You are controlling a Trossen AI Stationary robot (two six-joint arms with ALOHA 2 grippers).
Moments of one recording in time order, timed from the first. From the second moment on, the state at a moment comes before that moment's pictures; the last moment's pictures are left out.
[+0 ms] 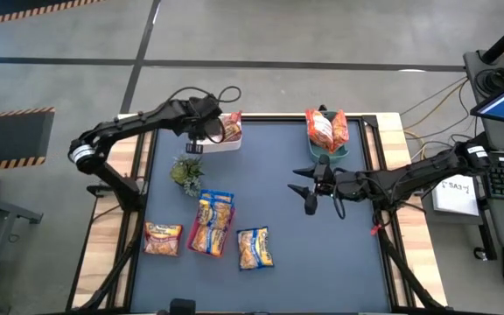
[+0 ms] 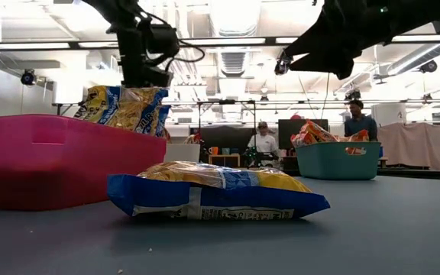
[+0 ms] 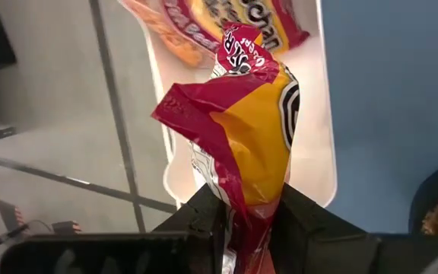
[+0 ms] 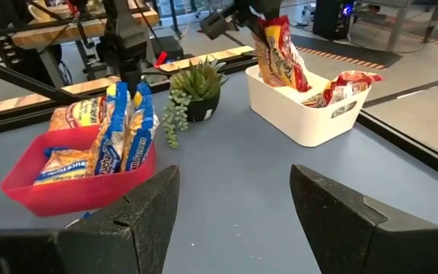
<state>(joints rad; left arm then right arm) 0.58 1.56 1.28 -0.95 -0.38 0.74 0.18 1.08 0.53 0.27 0.47 0.25</state>
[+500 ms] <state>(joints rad) 0.58 1.63 1.28 -0.94 -0.36 0.73 0.18 1.08 0.53 0.27 0.47 0.25</state>
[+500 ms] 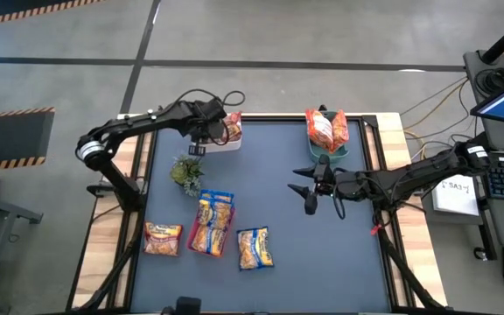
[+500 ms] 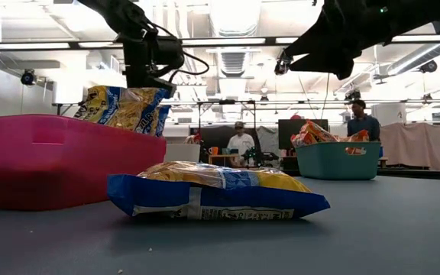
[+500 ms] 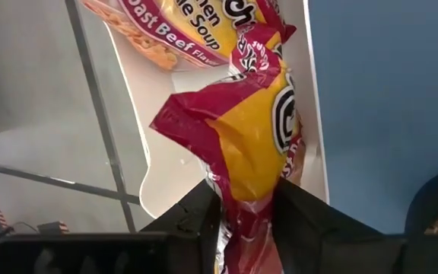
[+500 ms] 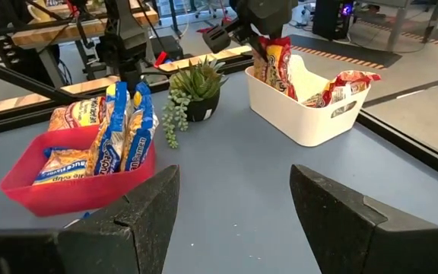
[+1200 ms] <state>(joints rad) 0.56 1.64 1.37 -0.96 -0.32 0.67 0.18 1.08 0.53 0.27 0.47 0.29</state>
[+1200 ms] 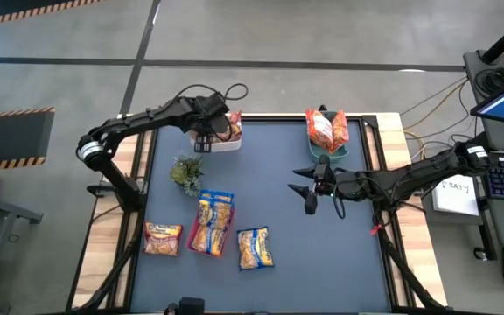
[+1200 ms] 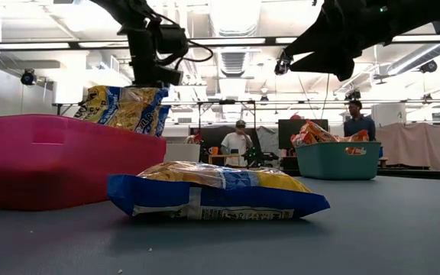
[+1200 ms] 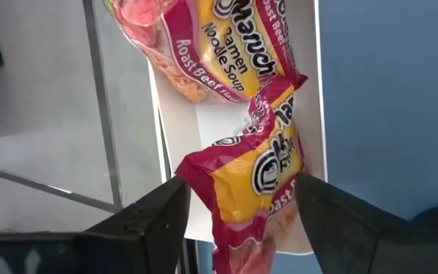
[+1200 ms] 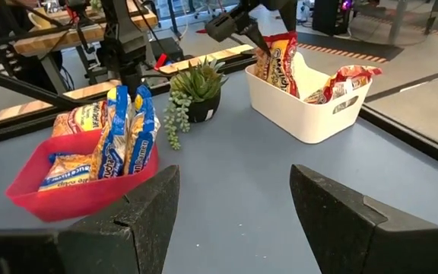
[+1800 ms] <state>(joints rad) 0.48 1.57 1.51 -1.00 0.14 0.57 0.18 1.08 0.54 0.27 0.47 0.46</state>
